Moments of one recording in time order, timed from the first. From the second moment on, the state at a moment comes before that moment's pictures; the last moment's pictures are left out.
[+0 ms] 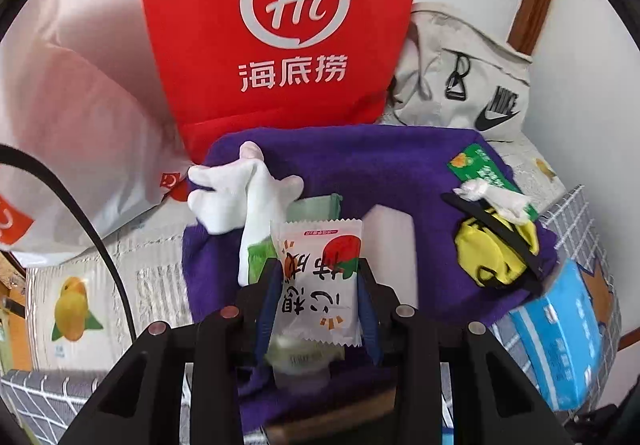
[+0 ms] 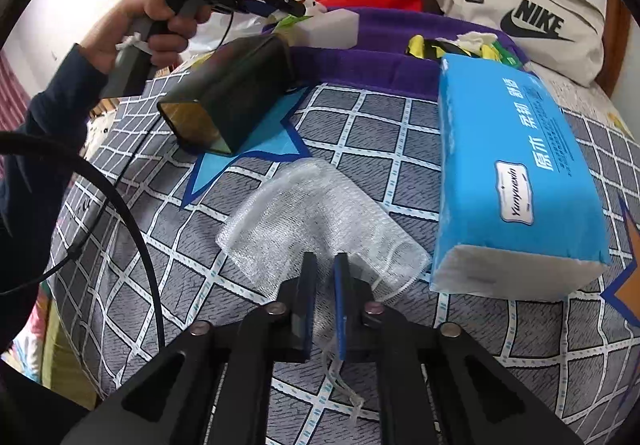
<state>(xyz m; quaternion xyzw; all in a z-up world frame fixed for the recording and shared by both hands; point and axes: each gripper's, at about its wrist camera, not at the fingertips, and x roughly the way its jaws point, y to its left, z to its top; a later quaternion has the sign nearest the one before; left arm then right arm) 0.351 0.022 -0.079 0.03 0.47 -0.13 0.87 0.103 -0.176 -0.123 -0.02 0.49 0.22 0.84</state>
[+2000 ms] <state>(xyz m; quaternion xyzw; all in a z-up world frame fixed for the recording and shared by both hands) 0.120 0.011 -0.055 0.08 0.44 -0.14 0.88 0.063 -0.188 -0.124 -0.08 0.47 0.24 0.85</state>
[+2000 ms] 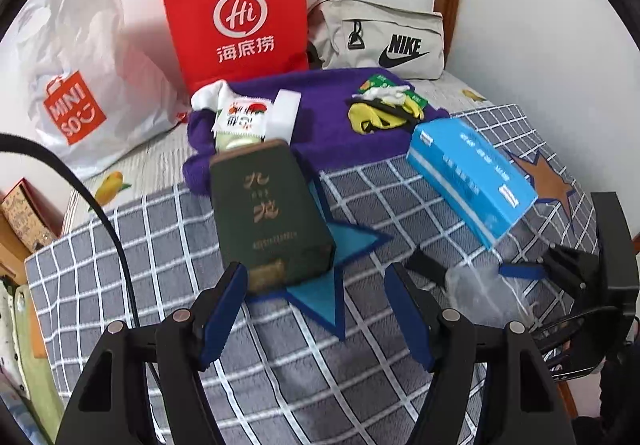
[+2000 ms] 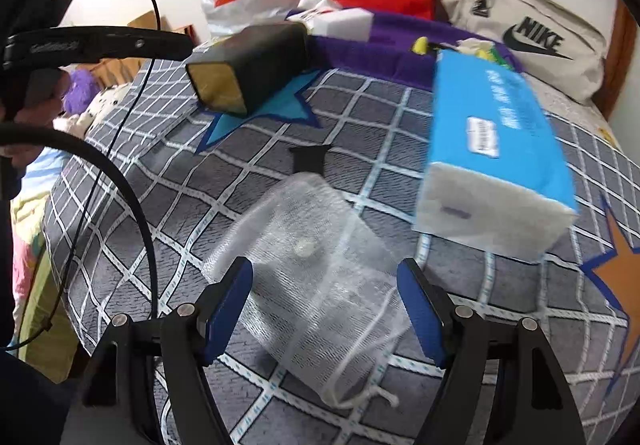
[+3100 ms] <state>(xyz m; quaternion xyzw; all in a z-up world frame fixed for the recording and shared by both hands) 0.118 -0.115 -0.138 0.09 0.51 -0.14 0.85 0.021 -0.272 -0.094 -0.05 0.45 0.18 0.87</state>
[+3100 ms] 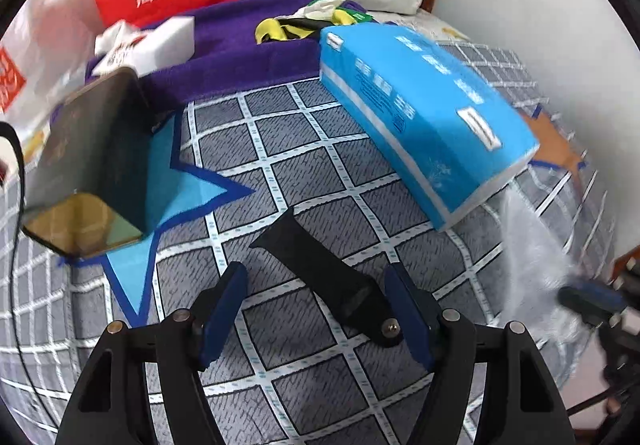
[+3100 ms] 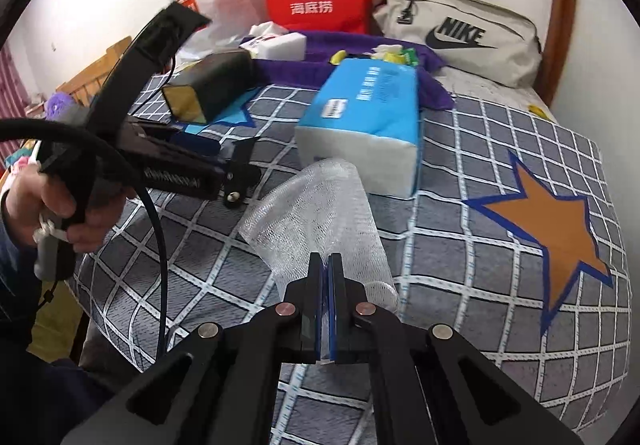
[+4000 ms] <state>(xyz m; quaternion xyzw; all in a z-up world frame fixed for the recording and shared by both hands) 0.107 -0.087 -0.132 0.08 0.50 -0.17 0.85 0.025 -0.281 -0.094 -0.02 0.44 0.19 0.88</state>
